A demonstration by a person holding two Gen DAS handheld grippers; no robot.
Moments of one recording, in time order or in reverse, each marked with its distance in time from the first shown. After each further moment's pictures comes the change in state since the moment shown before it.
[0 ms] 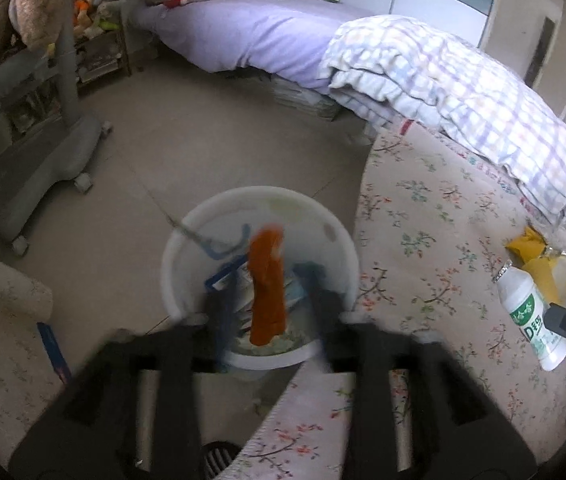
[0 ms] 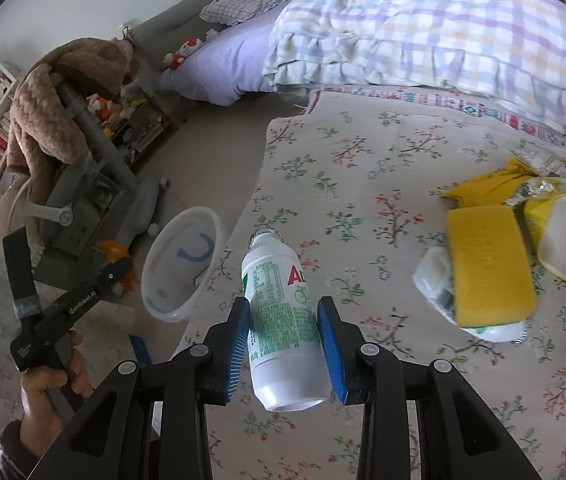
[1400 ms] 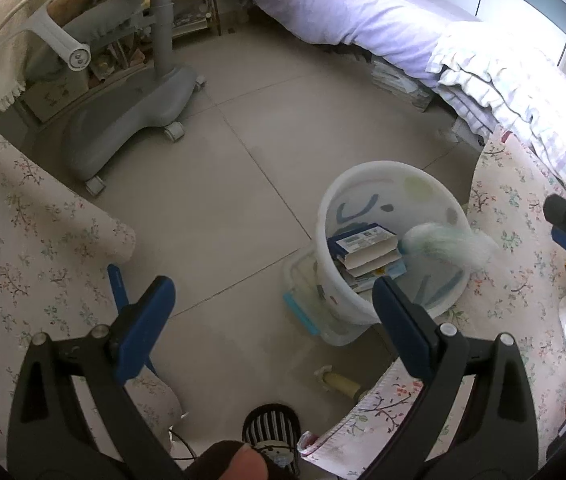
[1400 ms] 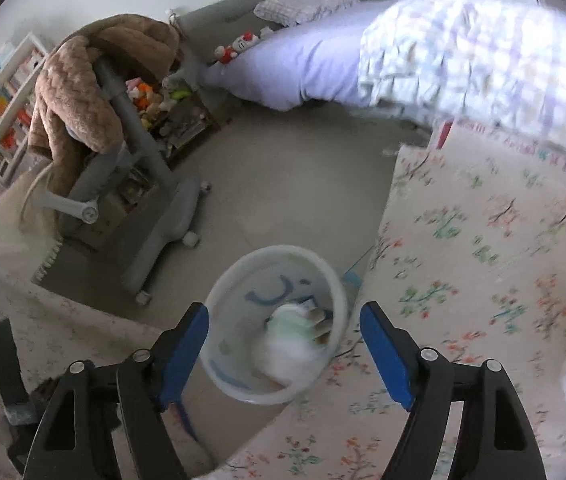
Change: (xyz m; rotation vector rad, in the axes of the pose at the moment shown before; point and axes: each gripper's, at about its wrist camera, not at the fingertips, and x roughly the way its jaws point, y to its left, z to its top) left arm -0.023 0.083 -0.016 -0.155 0.110 0.215; right arm 0.079 0.125 0.049 -0.134 -0.042 0.063
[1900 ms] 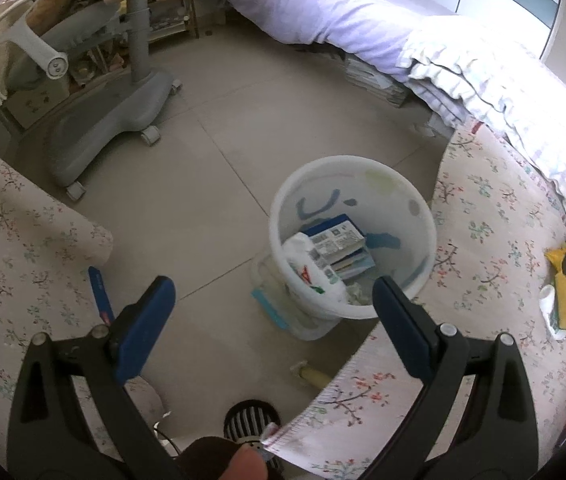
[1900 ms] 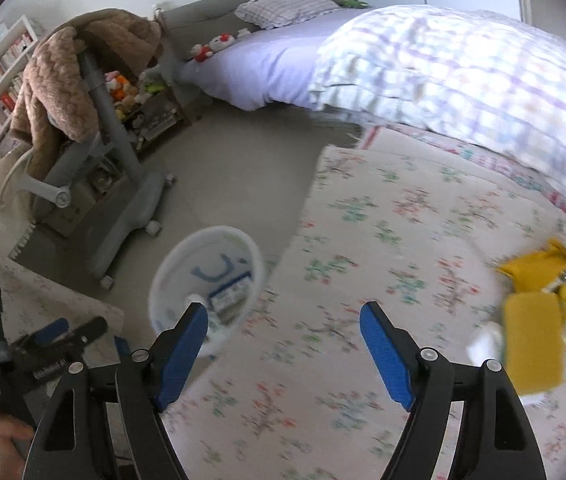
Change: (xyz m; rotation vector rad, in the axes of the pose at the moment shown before) left arm -0.009 -0.030 -0.004 0.037 0.002 -0.063; right arm -0.060 -0.049 -0.026 -0.013 0.007 -0.133
